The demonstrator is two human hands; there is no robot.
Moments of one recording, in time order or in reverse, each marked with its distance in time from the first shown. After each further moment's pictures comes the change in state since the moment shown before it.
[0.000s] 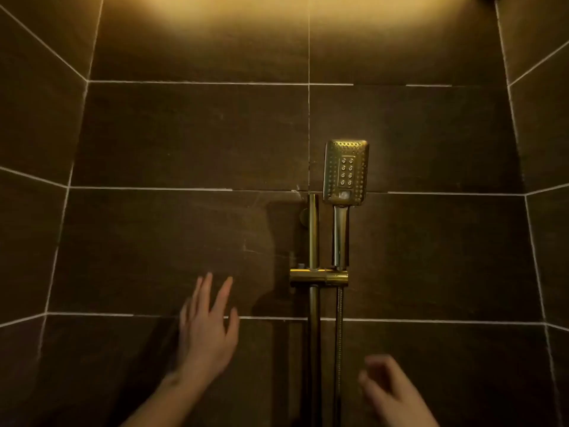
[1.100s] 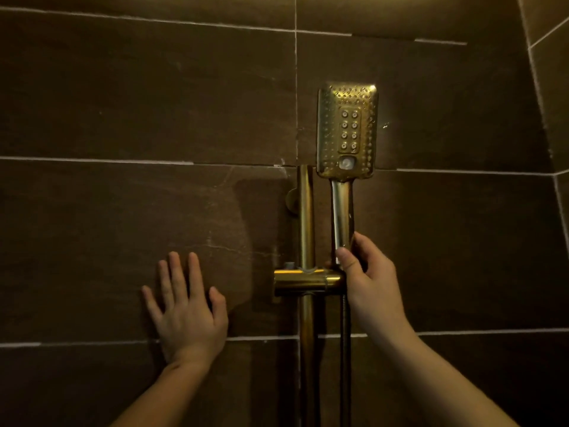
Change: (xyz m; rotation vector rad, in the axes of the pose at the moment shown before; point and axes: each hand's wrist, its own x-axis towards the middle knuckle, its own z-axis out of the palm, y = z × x) left_hand 0.095 0.001 0.127 0.004 0.395 -0.065; right_hand 0.136 -0.070 0.023 0.204 0.232 -0.480
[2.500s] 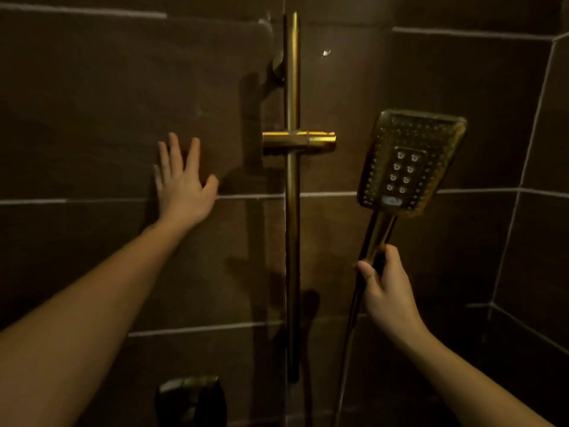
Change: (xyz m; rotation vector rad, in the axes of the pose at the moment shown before) left_hand -0.014 -0.015 -0.057 -0.155 -0.481 0.089; right_hand -0.180 0.093 -0.081 -0.429 -0.036 0.115
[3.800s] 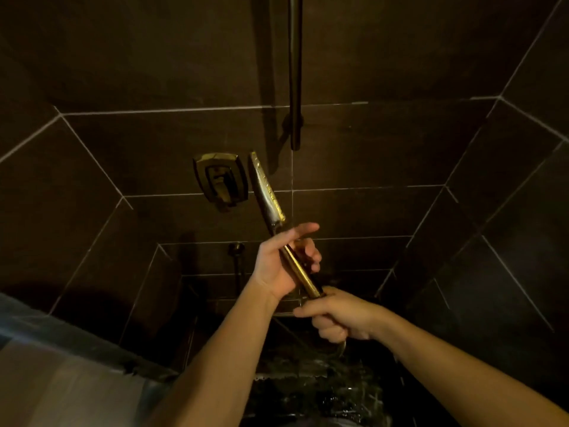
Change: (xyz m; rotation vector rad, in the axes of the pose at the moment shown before) left_hand -0.519 0.083 0.001 -1.907 -0.838 -1.050; right_hand -0.378 0.041 -0.047 0.600 -1.321 1.153
